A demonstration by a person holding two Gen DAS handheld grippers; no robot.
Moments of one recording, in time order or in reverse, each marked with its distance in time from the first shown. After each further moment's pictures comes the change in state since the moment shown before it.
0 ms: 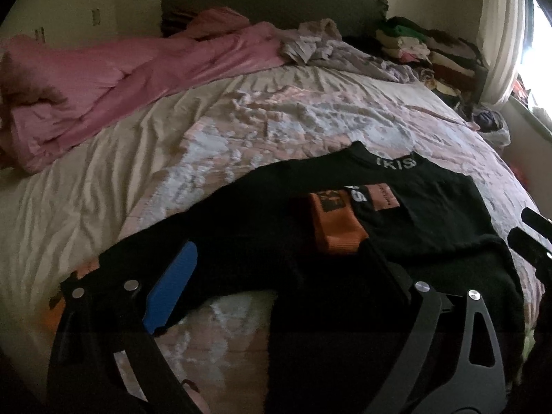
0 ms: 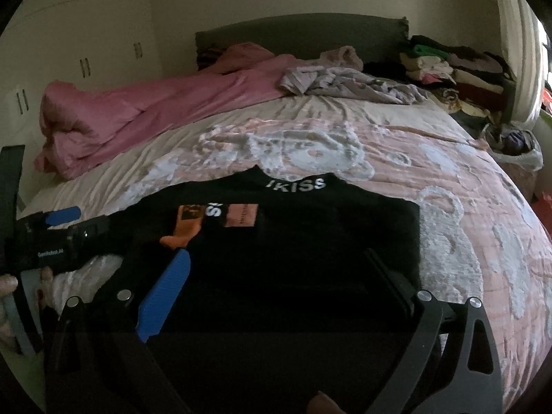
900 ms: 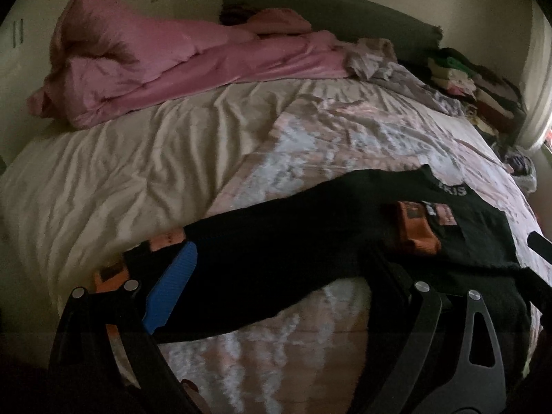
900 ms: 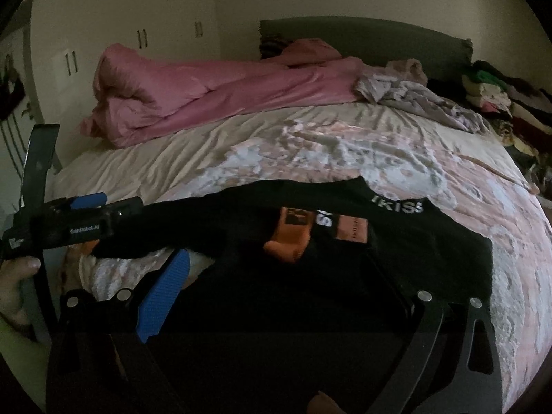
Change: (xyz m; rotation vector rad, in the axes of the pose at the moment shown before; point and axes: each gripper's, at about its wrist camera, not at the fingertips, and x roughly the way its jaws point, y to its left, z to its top) left arm -0.024 0.103 -0.023 -0.193 -0.015 0.105; right arm 0.012 0.112 0.015 -0.176 0.022 0.174
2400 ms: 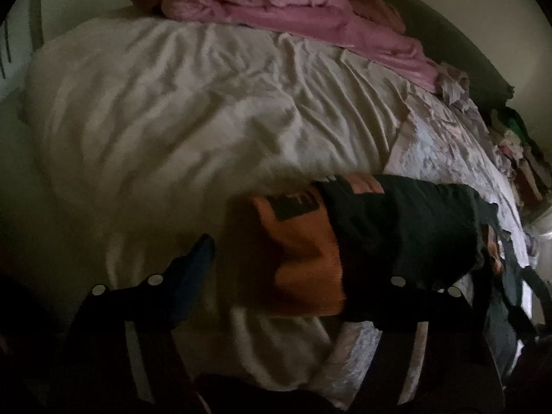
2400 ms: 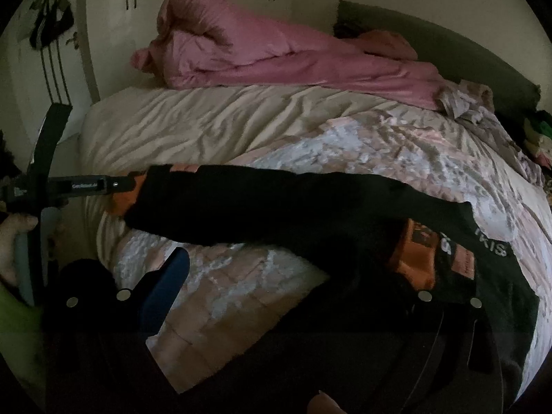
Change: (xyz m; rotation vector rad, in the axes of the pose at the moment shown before) left arm 0.027 0.179 -0.058 -0.370 0.154 0.022; right arm 0.083 0.122 -0.002 -0.257 0.123 0.125
